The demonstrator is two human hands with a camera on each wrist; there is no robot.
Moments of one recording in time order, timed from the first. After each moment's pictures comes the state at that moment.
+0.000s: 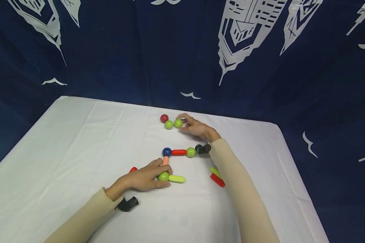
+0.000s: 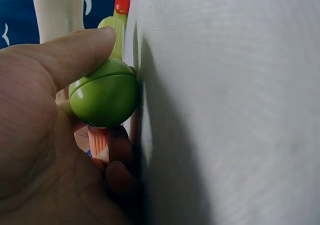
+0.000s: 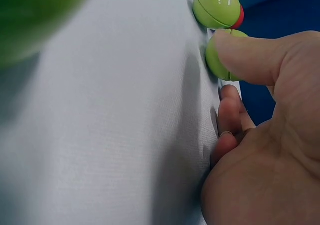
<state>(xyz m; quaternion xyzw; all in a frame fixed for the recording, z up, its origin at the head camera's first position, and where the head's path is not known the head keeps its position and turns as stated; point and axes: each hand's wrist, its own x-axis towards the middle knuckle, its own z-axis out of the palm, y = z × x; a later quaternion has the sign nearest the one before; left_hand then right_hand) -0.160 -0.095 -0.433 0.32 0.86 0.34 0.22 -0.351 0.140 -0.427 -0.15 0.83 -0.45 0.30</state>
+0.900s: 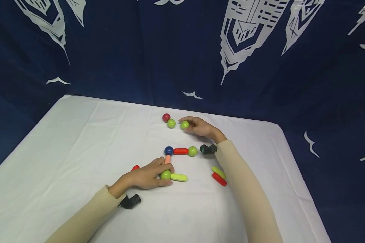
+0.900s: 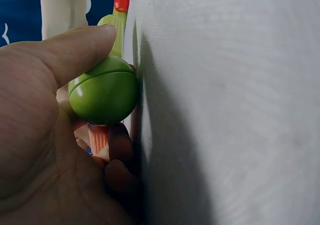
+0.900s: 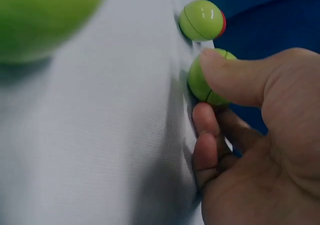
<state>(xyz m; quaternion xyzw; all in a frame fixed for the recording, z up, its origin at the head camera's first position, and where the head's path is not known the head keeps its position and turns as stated) -0.158 -0.095 -0.431 0.31 0.86 0.33 0.22 -0.345 0.152 -0.421 -0.19 0.86 -0.41 0.26</state>
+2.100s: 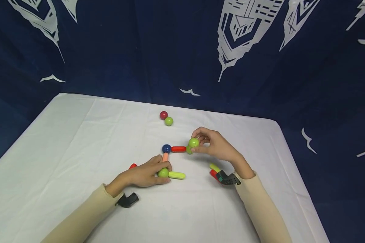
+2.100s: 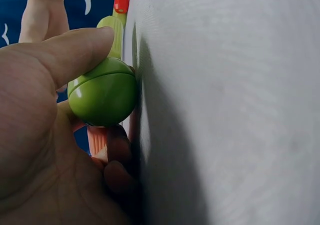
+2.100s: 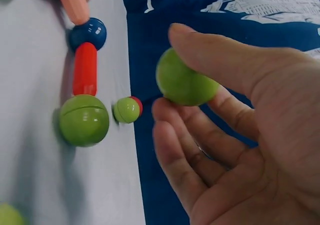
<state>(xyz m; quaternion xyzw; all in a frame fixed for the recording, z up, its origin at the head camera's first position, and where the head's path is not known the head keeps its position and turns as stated) -0.160 -0.093 -0.432 0.30 0.86 0.34 0.23 -0.233 0.192 -0.382 -0.26 0.85 -0.43 0.14</state>
